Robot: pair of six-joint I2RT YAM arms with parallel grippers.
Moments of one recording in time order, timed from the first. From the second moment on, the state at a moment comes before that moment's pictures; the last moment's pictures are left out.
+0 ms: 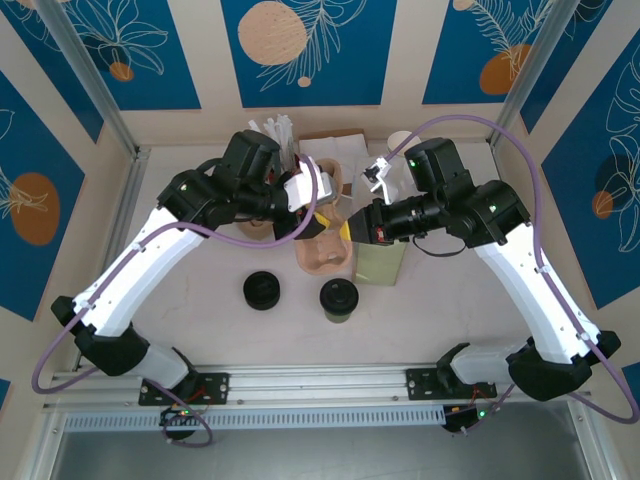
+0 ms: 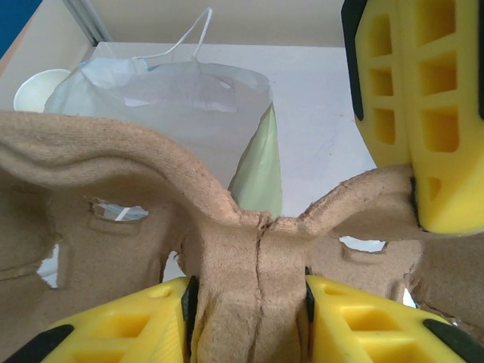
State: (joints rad) left arm -0.78 1.49 1.86 -1.05 0.40 0.48; right arm 0.61 1.28 1.73 -1.23 -0.66 0.54
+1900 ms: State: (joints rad) left arm -0.78 1.70 1.95 -0.64 0.44 0.21; right arm 0.13 1.40 1.60 -1.12 -0.22 0.39
